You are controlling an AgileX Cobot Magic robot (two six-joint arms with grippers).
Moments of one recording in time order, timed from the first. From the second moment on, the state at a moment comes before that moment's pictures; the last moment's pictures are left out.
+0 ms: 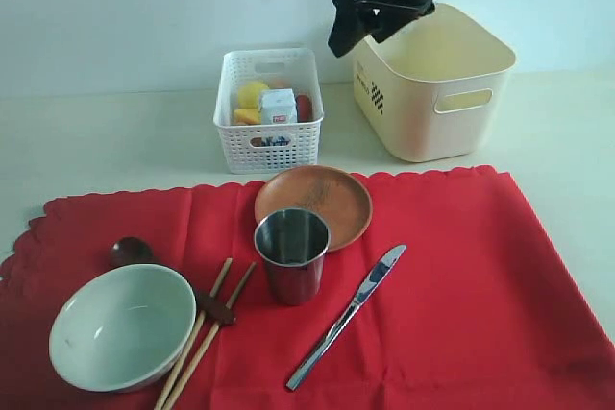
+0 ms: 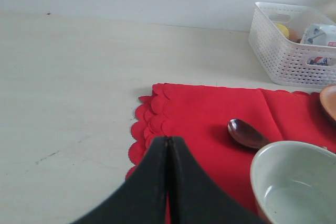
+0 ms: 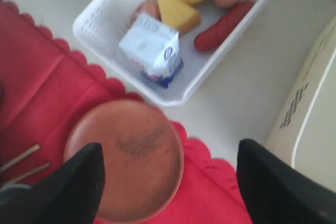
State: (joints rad) left arm -0.02 0.01 0.00 0.00 0.37 -0.10; right arm 0.28 2.19 -2.16 0.39 1.22 -0.48
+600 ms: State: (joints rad) left arm -0.02 0.01 0.00 0.00 0.37 -0.10; right arm 0.28 1.66 -1.41 0.30 0.94 -0.52
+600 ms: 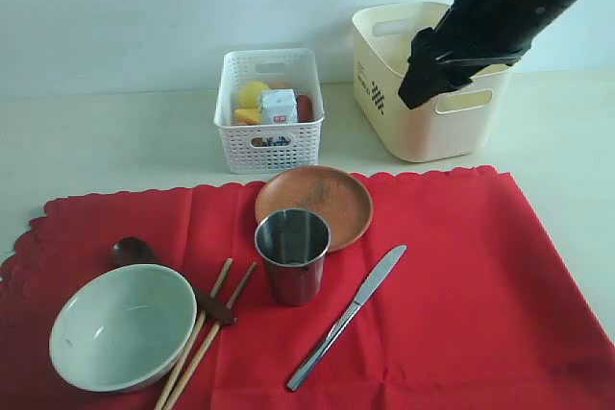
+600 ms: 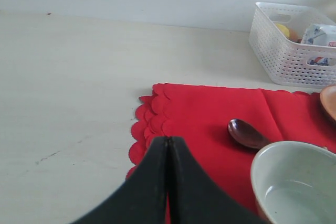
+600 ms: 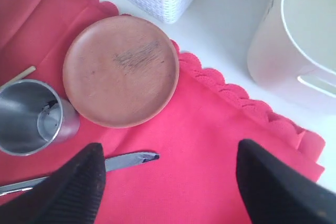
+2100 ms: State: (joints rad) left arm -0.02 0.01 0.00 0.00 0.37 -0.10; right arm 0.59 1.88 -1.13 0.38 0.44 -0.45
